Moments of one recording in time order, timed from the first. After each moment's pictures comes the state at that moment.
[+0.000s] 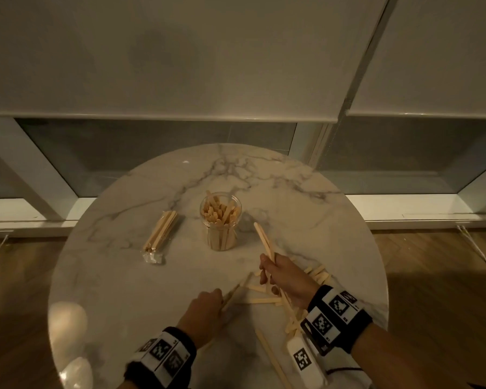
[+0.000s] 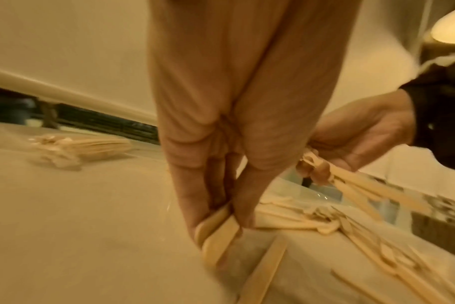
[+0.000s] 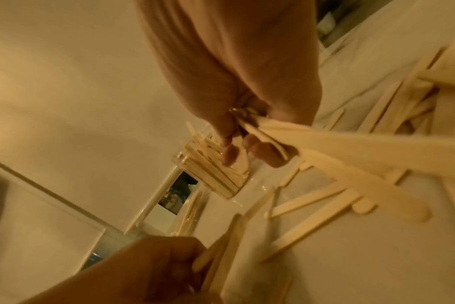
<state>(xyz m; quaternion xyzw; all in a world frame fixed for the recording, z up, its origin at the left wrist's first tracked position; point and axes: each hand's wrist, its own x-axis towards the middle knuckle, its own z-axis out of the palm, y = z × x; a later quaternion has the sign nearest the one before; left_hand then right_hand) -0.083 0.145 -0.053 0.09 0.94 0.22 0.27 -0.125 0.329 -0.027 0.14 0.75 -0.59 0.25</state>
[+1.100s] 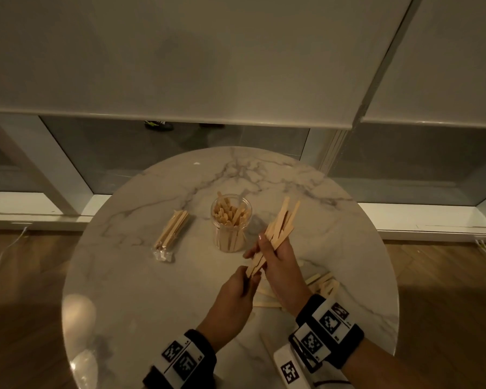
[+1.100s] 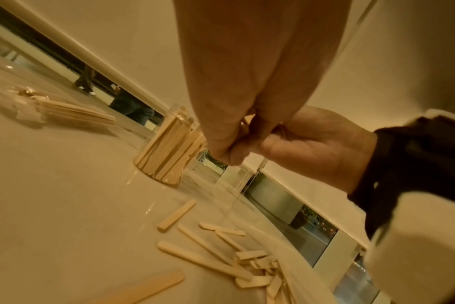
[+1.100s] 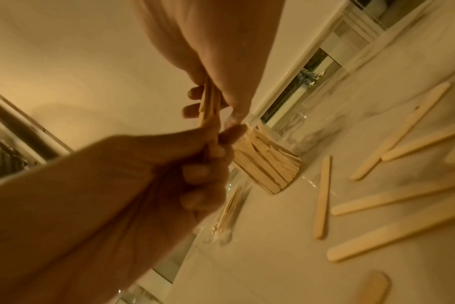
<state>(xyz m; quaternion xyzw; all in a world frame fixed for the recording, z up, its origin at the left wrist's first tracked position) -0.079 0.183 -0.006 0.03 0.82 0.55 0.13 -0.124 0.292 -0.013 0.00 0.65 -0.76 0.03</state>
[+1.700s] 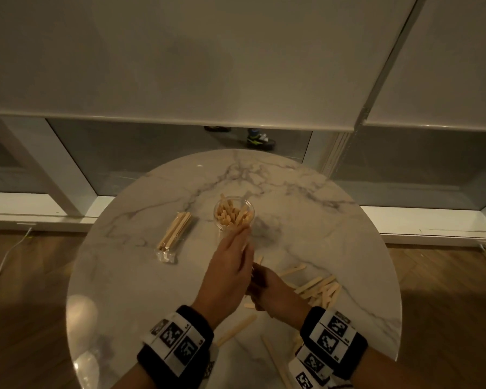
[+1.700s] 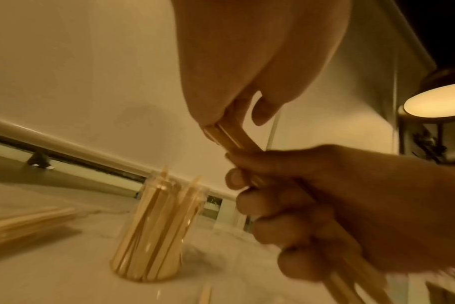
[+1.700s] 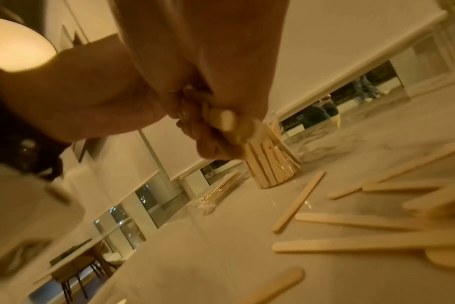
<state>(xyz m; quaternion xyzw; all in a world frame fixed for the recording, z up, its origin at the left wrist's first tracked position) -0.101 0.171 0.027 0.08 0.87 0.48 -0.05 -0.103 0.296 -0.010 -0.12 0.74 -0.60 0.26</state>
